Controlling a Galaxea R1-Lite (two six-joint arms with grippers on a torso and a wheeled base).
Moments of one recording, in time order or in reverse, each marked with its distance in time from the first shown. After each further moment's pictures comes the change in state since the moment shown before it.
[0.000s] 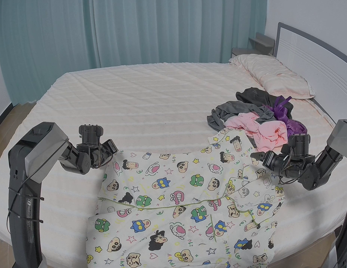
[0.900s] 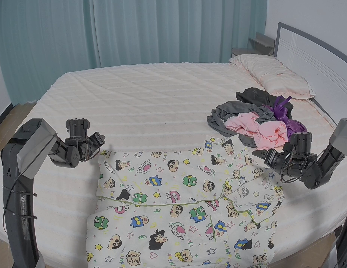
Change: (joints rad) left arm 0.082 -0.027 -0.028 0.006 0.001 0.001; right arm -0.010 -0.017 0.001 -0.001 0.000 0.001
